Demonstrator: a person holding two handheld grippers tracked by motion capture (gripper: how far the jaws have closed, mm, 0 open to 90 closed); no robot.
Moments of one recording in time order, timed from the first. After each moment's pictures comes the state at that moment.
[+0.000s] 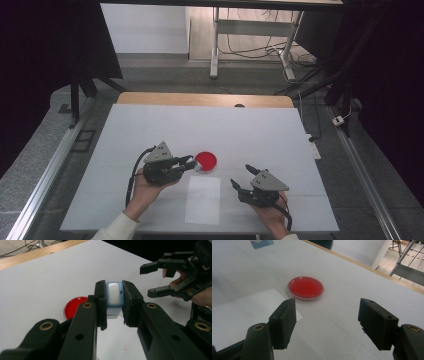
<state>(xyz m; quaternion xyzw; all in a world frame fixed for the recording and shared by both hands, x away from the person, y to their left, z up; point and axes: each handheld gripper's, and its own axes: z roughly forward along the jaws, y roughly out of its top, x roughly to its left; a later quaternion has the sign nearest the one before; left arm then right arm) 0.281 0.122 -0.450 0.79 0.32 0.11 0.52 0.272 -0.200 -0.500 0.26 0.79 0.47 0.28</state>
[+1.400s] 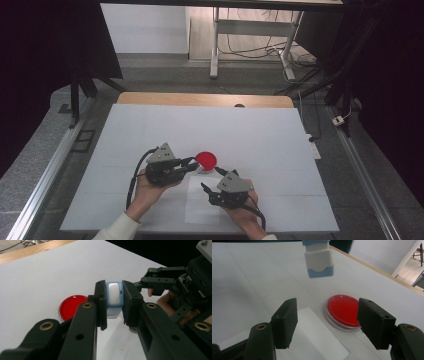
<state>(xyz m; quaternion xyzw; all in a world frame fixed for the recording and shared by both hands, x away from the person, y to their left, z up) 0.281 0.116 -0.453 0.79 0.31 0.10 0.51 0.267 -0.123 -0.508 0.21 0.81 0.48 0.26</state>
